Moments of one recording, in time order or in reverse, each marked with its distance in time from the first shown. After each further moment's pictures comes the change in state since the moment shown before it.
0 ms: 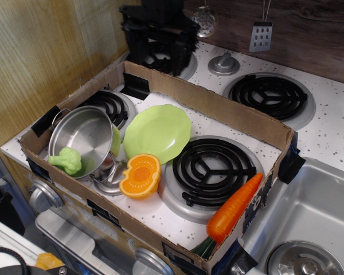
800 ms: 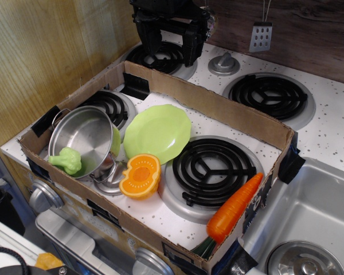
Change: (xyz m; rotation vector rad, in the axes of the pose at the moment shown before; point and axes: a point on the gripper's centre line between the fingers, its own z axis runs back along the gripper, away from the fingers) arm 0.019 -0.020 -0.001 -0.076 -0.041 -0.062
